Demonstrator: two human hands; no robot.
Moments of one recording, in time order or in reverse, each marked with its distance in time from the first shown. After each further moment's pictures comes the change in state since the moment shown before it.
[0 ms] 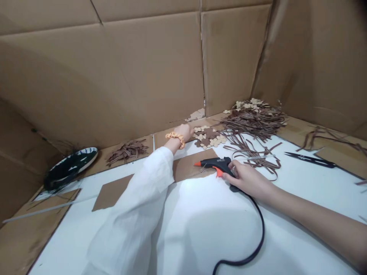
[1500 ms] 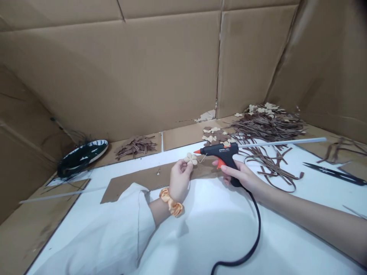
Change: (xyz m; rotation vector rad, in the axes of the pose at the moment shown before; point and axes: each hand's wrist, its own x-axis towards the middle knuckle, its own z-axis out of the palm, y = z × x) left_hand -0.150 -0.026 0.044 -1.231 0.311 -0.383; right_hand 0.021 -0.031 0.017 1.072 -0.175 -0.145
